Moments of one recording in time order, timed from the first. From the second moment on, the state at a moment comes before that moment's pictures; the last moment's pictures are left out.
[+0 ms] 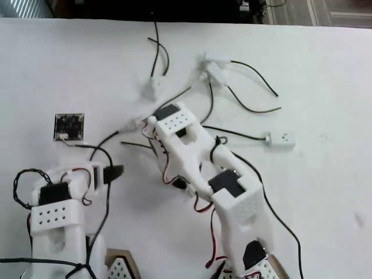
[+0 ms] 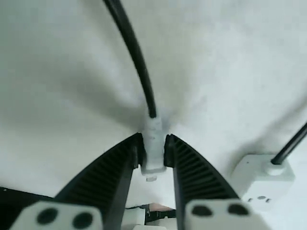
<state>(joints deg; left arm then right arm) -18.8 -55.7 73.6 52.4 -9.6 -35.7 31.3 -4.0 93.2 3.6</state>
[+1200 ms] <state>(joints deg) -18.8 -55.7 73.6 52.4 -9.6 -35.5 30.7 -4.4 96.8 3.6</state>
